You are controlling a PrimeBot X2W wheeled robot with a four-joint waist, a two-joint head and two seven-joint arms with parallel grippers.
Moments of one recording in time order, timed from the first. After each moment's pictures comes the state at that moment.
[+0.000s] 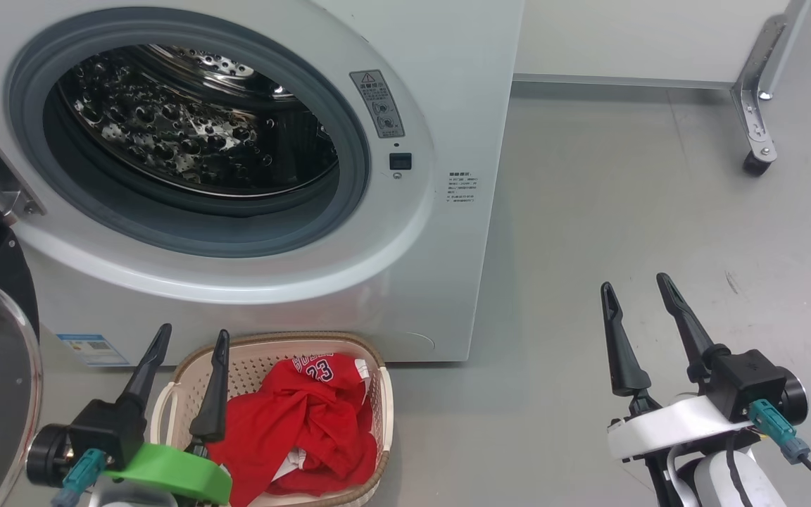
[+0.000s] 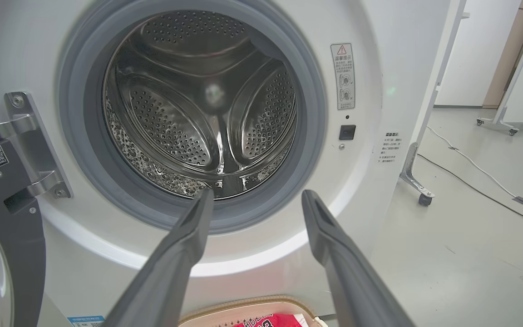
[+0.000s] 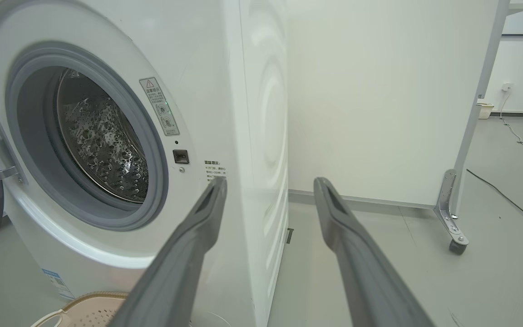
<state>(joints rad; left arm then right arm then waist) -0.03 0.05 -0.09 0.17 -0.24 -0.12 -0.25 -0.01 -0.05 0.18 0.06 0.22 0.01 -0.25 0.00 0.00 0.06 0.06</state>
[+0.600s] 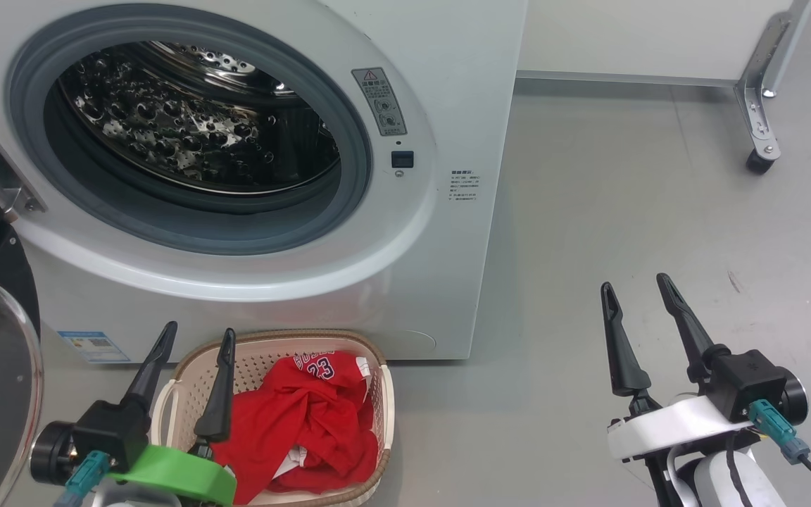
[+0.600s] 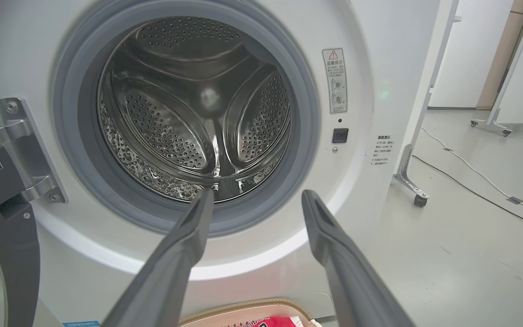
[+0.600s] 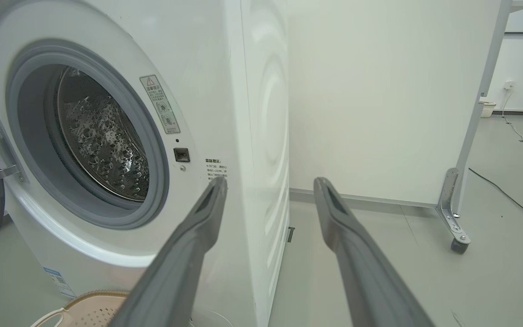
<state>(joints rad) -0.02 0.05 -0.10 0.14 -0.24 -0.12 -0.25 -0.01 -0.05 0.18 0.06 0.22 0.02 -0.25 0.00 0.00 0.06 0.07</state>
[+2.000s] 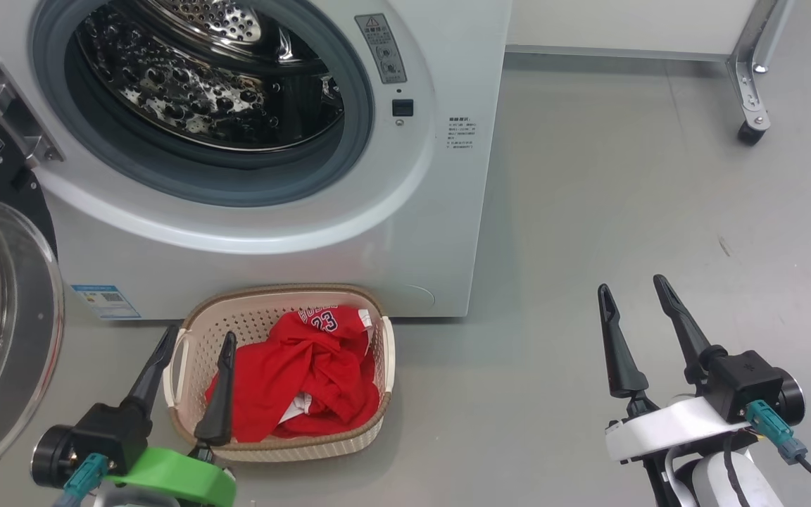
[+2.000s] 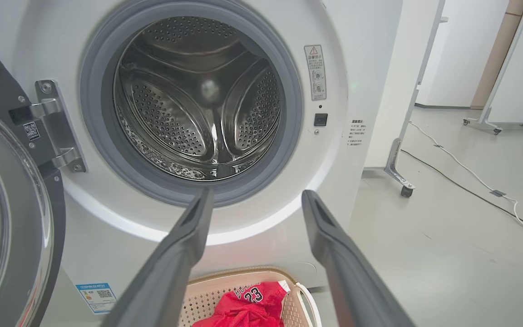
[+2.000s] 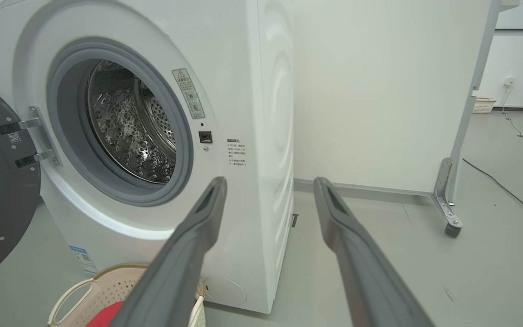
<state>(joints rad) -0.01 0.06 -0.11 0.14 -0.26 -0.12 -0.25 -0.01 -0.05 0.18 0.07 0.22 0.03 -0.25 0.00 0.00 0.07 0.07</state>
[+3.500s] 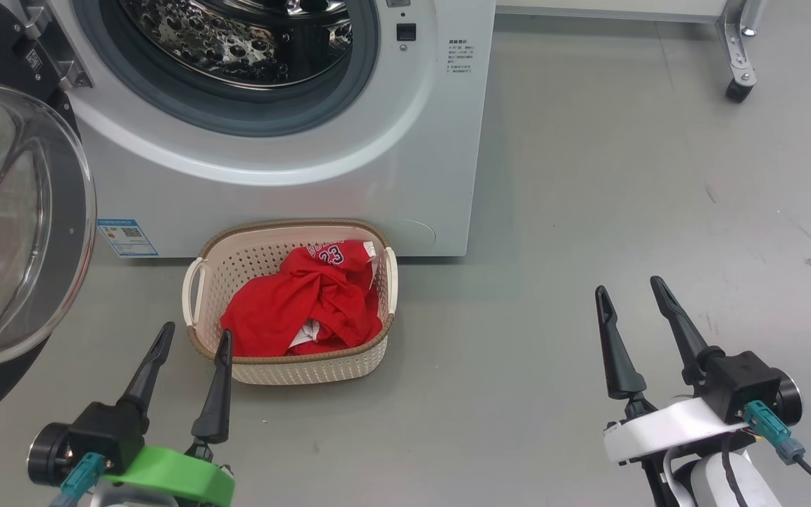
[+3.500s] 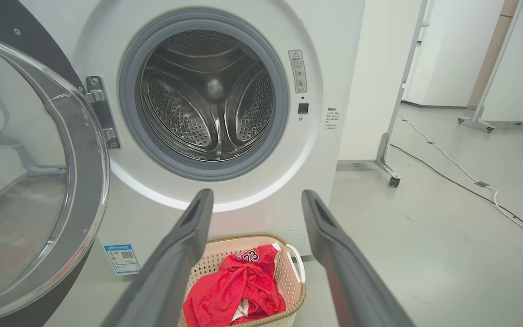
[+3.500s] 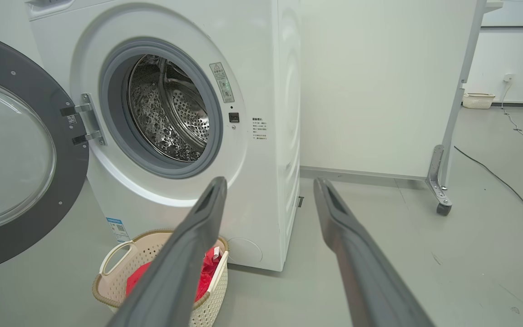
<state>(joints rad) -0.01 0.06 -0.10 0.13 -0.25 -0.12 -0.25 -0.01 -0.05 0.18 0.07 0.22 0.03 -0.25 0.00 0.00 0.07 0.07</state>
